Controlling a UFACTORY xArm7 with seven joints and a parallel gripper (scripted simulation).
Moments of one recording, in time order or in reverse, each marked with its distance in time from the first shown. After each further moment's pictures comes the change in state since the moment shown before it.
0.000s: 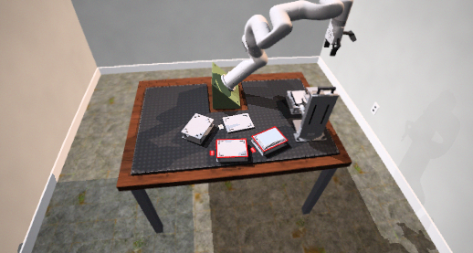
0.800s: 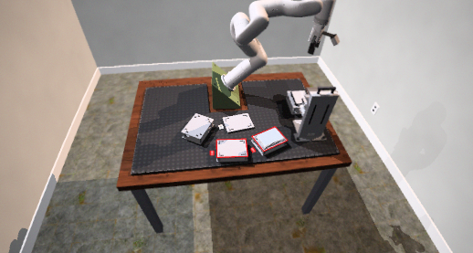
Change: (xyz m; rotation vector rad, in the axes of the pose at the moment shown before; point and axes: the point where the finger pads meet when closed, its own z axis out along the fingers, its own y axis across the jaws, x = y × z) arm -0.092 -0.010 0.000 0.000 -0.004 0.626
